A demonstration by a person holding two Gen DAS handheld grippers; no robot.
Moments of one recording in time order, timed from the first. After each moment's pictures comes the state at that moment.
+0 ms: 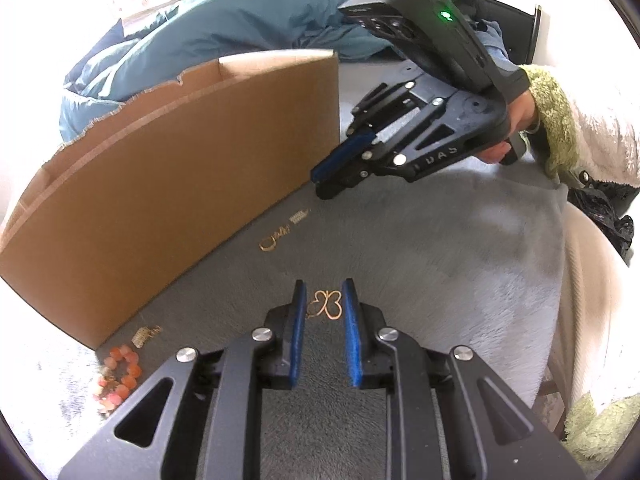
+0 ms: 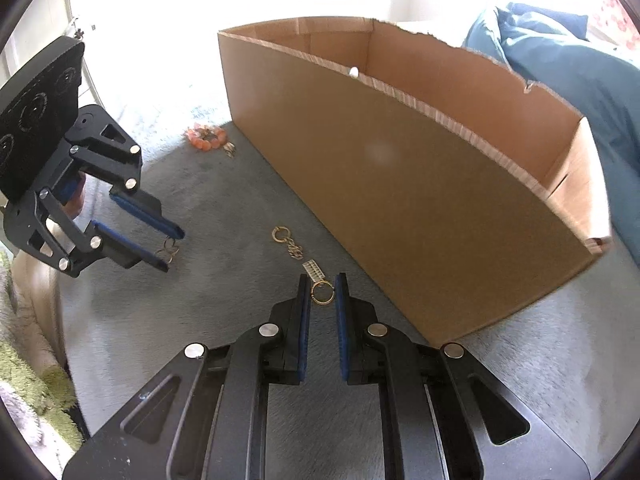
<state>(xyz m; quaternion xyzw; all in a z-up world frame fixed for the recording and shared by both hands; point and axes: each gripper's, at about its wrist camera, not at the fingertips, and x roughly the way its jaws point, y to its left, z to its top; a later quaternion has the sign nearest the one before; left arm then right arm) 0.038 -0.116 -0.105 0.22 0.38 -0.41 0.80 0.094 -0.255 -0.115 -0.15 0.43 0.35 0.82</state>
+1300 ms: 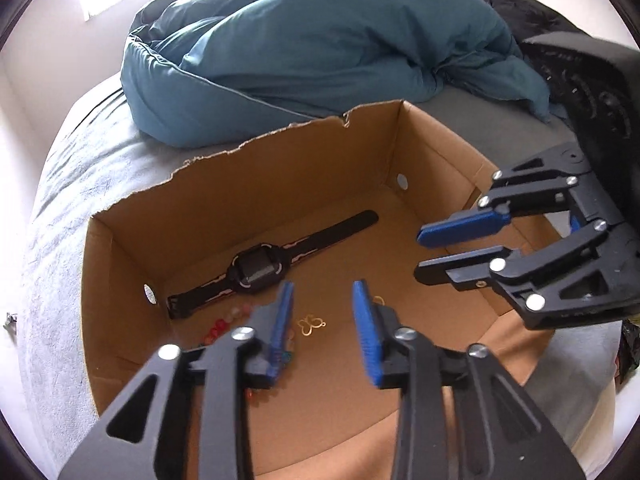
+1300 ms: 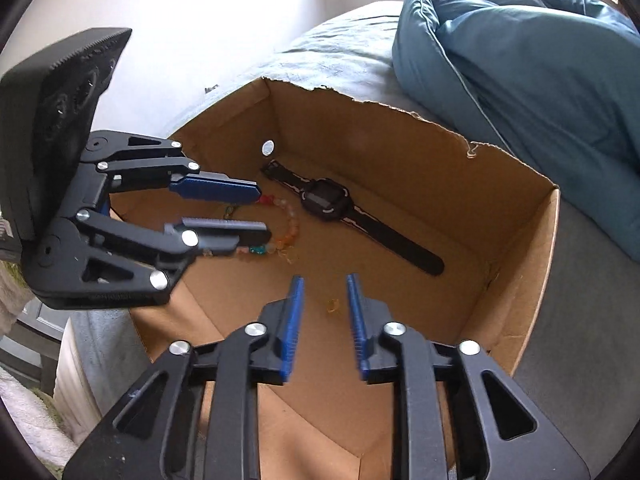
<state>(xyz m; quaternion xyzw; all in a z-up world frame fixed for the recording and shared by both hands) 0.253 -0.131 -0.064 0.16 0.47 -0.27 0.82 0.233 -0.246 -0.071 -0.04 0.49 0.29 0.82</state>
